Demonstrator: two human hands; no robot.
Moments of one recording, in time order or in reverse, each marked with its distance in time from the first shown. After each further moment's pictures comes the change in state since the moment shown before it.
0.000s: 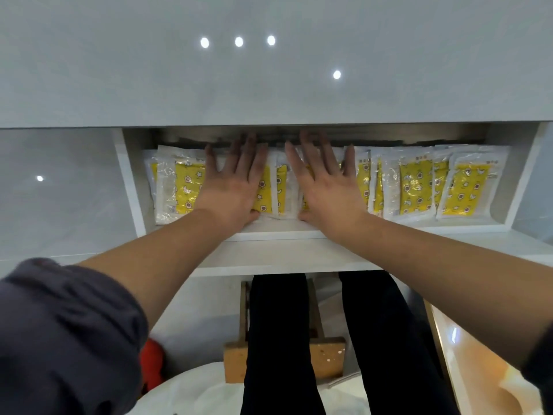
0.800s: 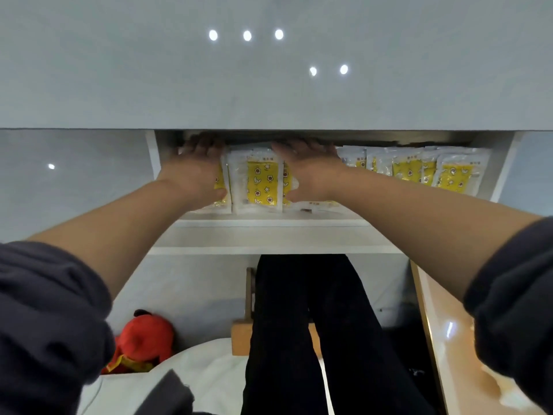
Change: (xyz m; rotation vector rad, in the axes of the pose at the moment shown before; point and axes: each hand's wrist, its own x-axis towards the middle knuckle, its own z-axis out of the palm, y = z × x) left_hand -0.026 -0.074 -0.039 -0.264 -0.295 -0.170; right_hand 0.033 -0.003 -0.060 0.258 -0.344 -0.124
